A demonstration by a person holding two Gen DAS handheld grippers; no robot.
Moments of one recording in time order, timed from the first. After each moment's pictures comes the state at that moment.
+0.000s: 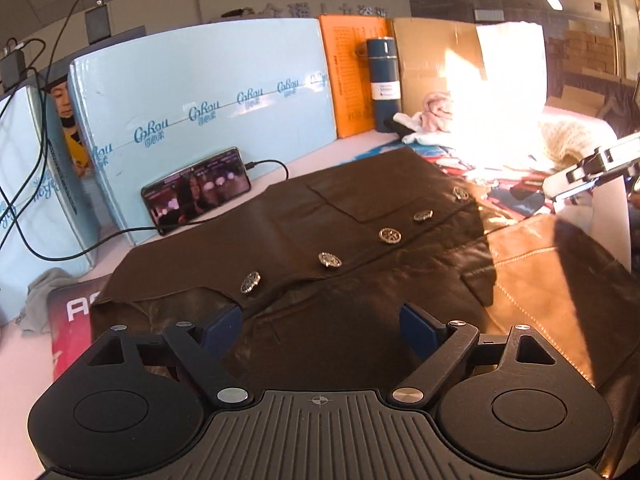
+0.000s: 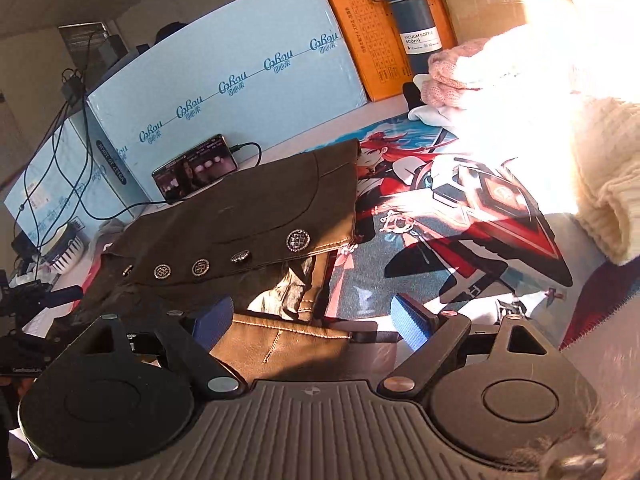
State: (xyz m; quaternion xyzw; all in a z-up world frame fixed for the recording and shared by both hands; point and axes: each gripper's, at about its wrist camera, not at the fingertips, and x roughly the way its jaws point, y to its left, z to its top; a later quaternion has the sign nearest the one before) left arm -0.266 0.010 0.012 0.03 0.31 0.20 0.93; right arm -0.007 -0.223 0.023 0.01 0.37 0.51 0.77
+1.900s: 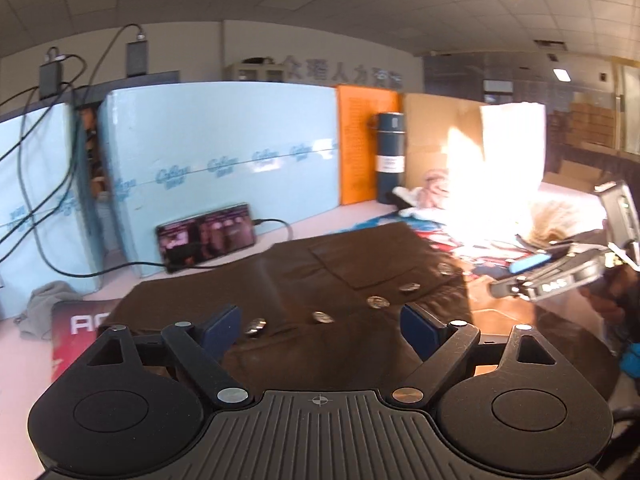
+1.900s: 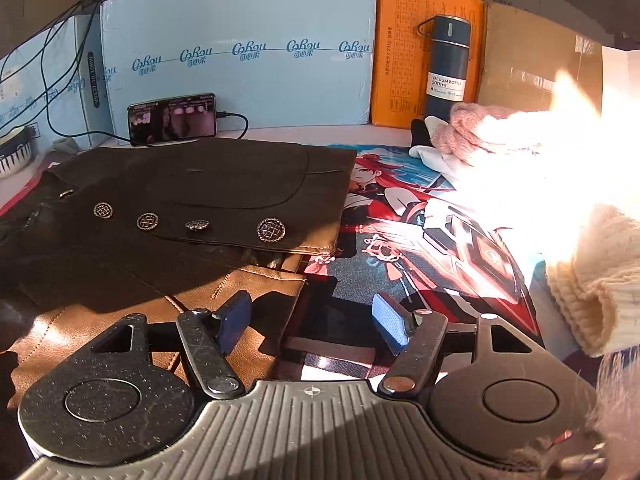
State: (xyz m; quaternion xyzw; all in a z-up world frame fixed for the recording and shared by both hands) left arm -0.299 -0.001 0.042 0.00 0.22 0.16 0.96; right arm -0.025 -0.185 0.008 -0.15 0.26 0.48 0.82
